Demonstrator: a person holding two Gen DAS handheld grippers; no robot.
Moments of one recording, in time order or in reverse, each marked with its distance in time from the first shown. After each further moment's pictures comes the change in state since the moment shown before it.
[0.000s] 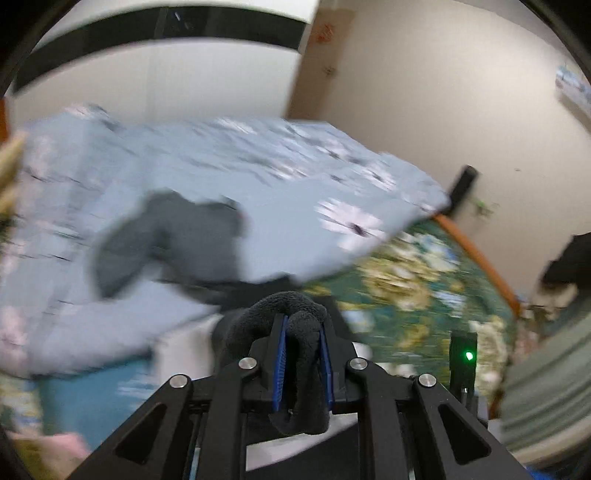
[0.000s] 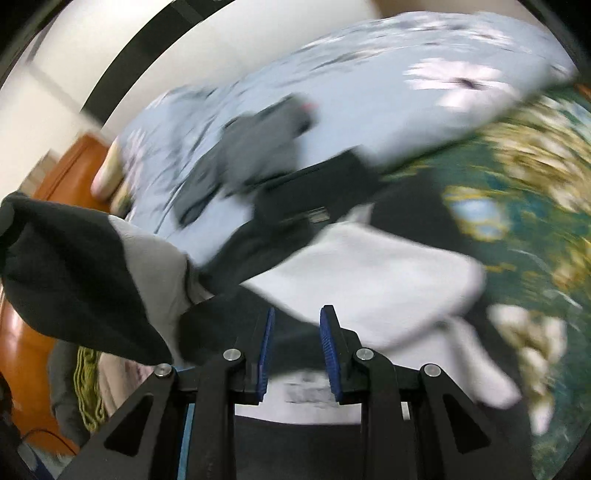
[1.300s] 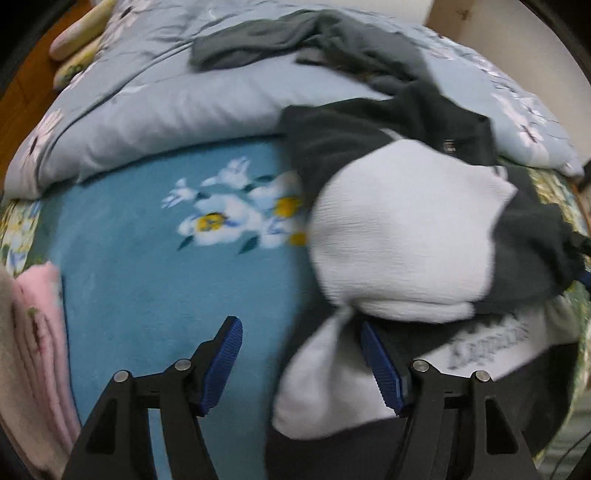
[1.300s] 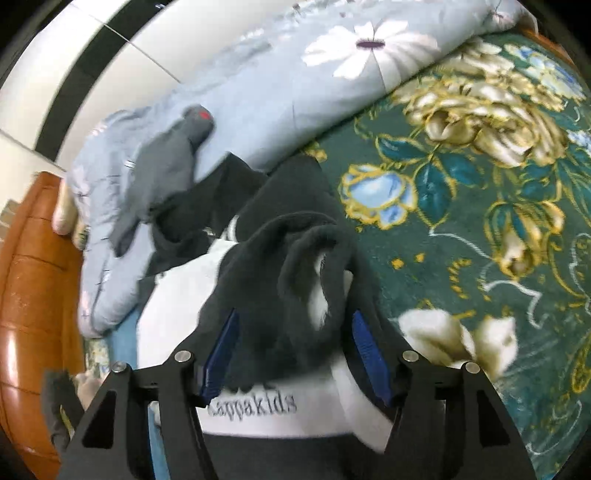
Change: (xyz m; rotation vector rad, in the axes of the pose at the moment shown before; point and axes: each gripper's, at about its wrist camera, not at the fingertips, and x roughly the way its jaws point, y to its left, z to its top) left arm 0.107 0.154 -0.192 -0.300 0.267 0.432; right arm 0.034 -0.069 0.039 0.120 0.096 -0.085
